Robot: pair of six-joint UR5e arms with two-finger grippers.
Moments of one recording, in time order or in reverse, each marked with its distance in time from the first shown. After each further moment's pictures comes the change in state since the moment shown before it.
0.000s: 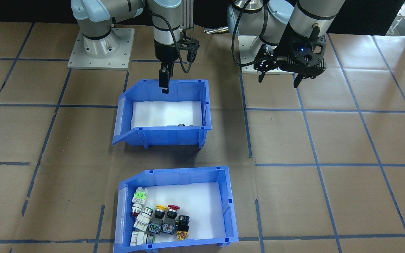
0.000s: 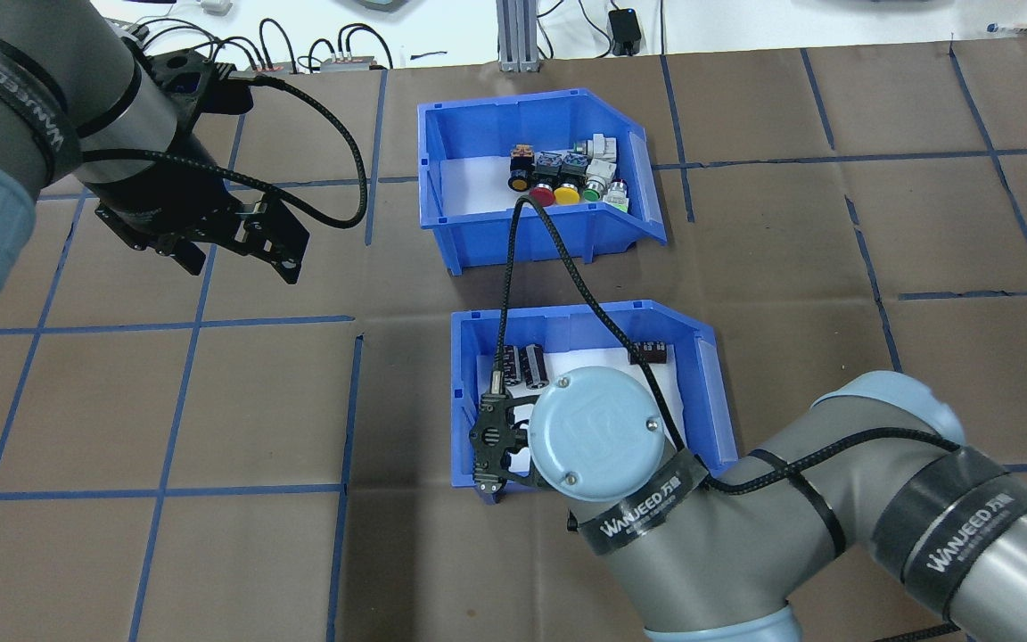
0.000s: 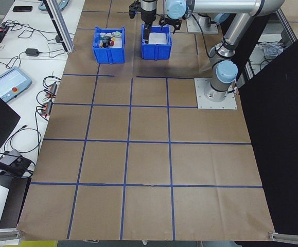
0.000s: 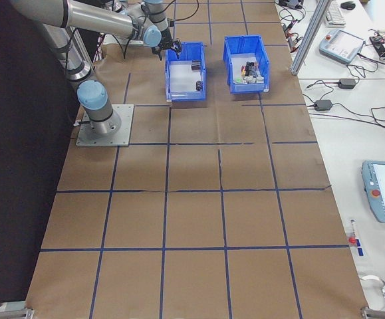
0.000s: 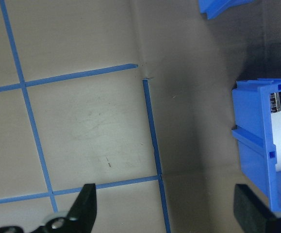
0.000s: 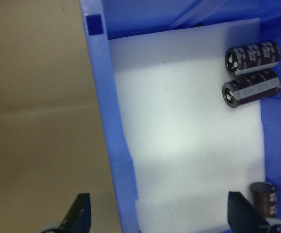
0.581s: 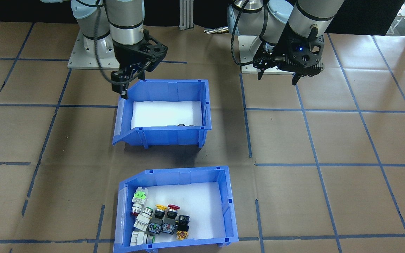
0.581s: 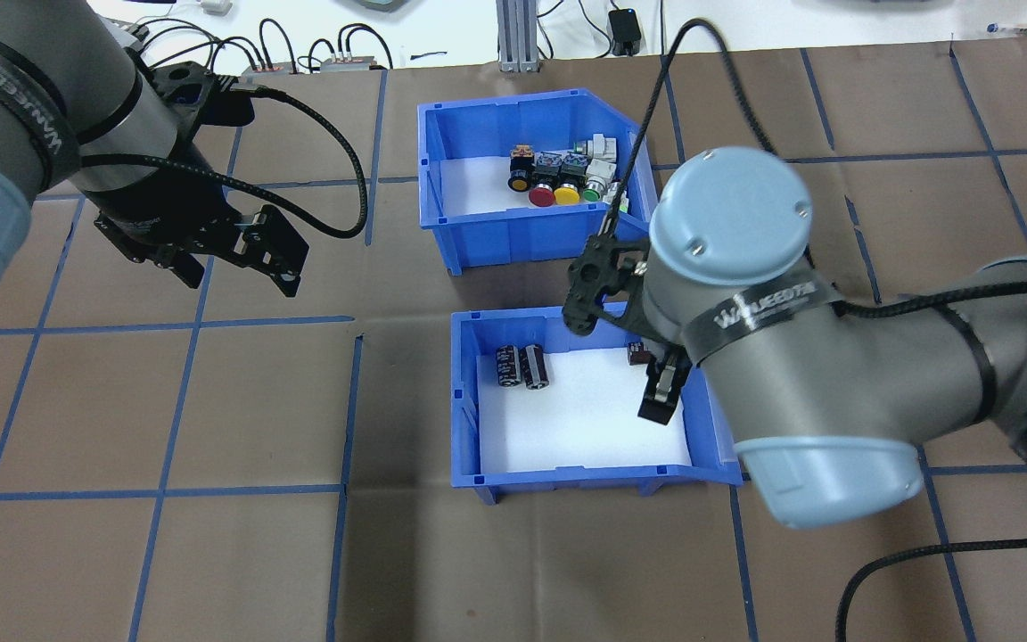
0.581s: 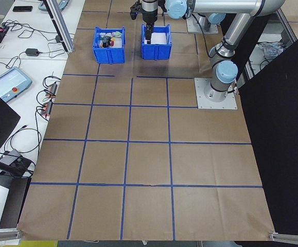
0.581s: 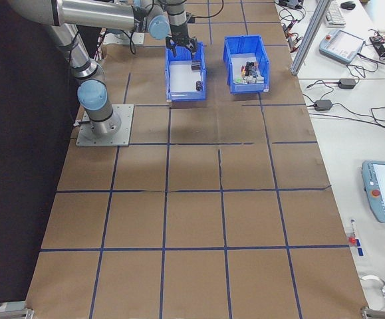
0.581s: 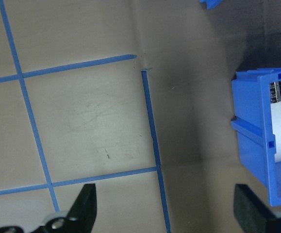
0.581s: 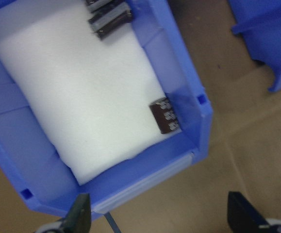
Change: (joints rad) left arm 0.001 0.001 0.001 -0.045 0.000 -0.001; right arm -0.305 -0.033 -0.172 0.196 0.011 0.042
